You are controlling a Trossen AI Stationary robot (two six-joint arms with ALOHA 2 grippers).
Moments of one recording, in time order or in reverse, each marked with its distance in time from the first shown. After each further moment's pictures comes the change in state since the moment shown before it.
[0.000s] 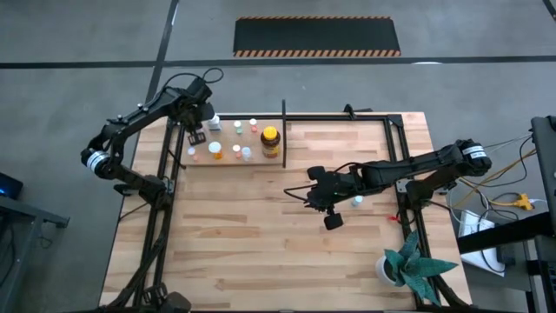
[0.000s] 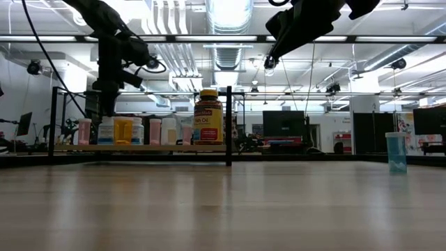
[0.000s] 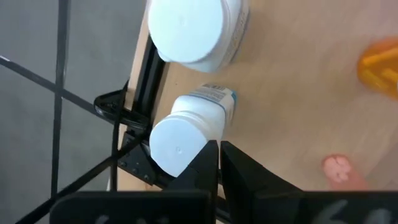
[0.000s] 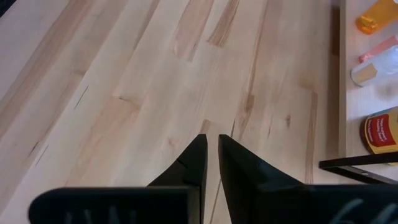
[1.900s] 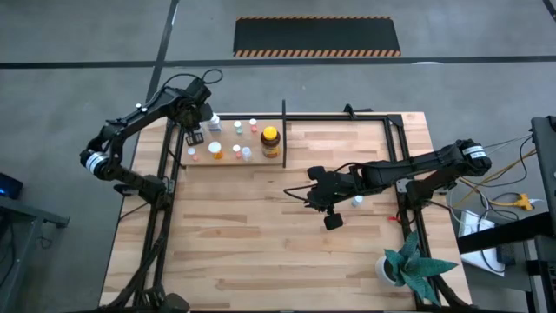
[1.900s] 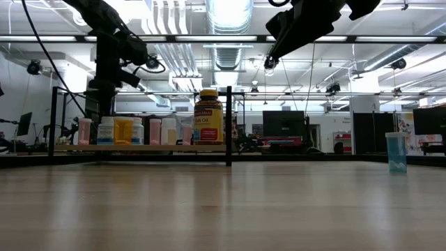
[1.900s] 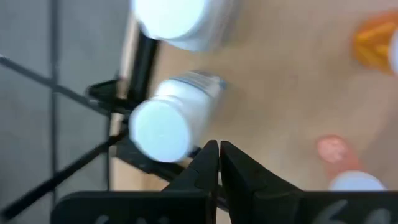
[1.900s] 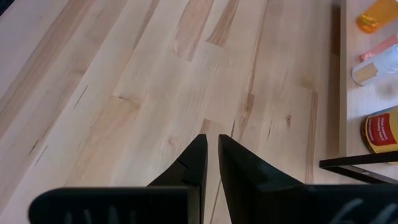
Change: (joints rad) left arm 0.009 -0.010 0.000 -0.043 -0.013 0.016; right arm 0.000 0.000 -0.002 0.000 0.000 0.001
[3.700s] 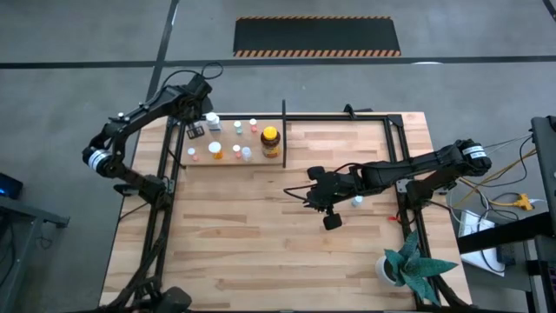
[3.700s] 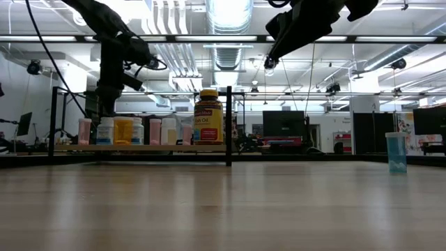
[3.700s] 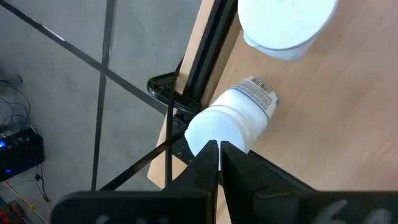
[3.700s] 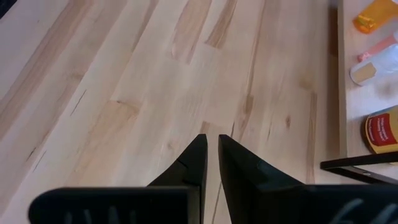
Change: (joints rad) left arm 0.011 0.030 0.012 0.114 -0.163 -0.002; right arm 0.000 0.000 -0.014 0.029 0.005 0.015
